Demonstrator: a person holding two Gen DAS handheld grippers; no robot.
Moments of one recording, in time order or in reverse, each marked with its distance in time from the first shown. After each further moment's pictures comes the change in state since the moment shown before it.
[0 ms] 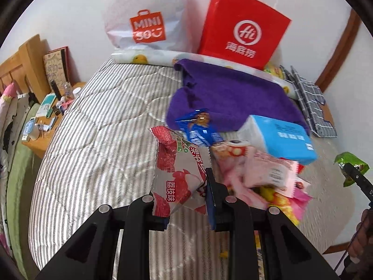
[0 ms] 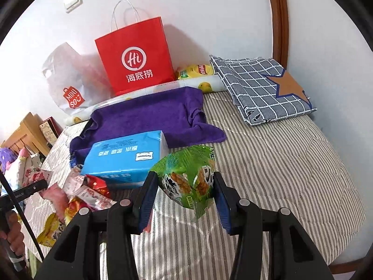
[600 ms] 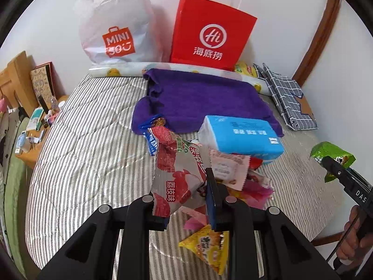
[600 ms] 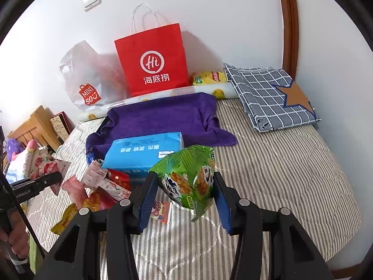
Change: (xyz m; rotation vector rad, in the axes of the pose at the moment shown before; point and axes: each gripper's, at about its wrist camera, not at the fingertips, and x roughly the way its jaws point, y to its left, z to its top) left arm -0.027 -0.051 -0.001 0.070 -0.026 -0.061; right arm -0.024 0.023 0.001 -0.063 -0.016 0.042
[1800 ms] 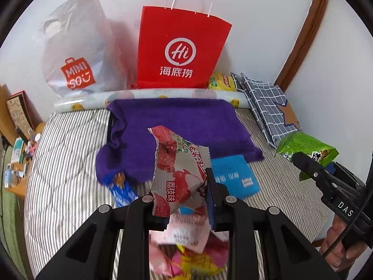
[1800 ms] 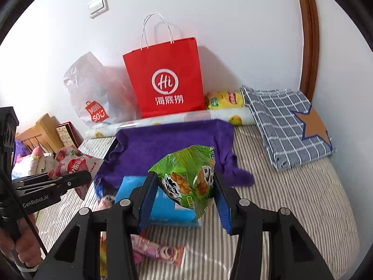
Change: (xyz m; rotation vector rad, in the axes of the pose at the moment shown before) left arm 0.028 -0.045 0.088 0.084 0.000 -0.083; right arm 0.032 0.016 0.075 -0.038 -0.047 0.048
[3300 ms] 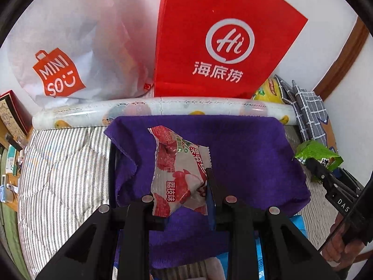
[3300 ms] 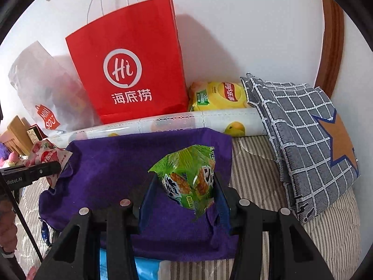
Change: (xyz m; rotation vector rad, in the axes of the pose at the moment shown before) left arm 0.134 0.071 0.082 -0.058 0.115 0.059; right arm 0.166 -0.052 0.051 0.017 0.104 -0.063
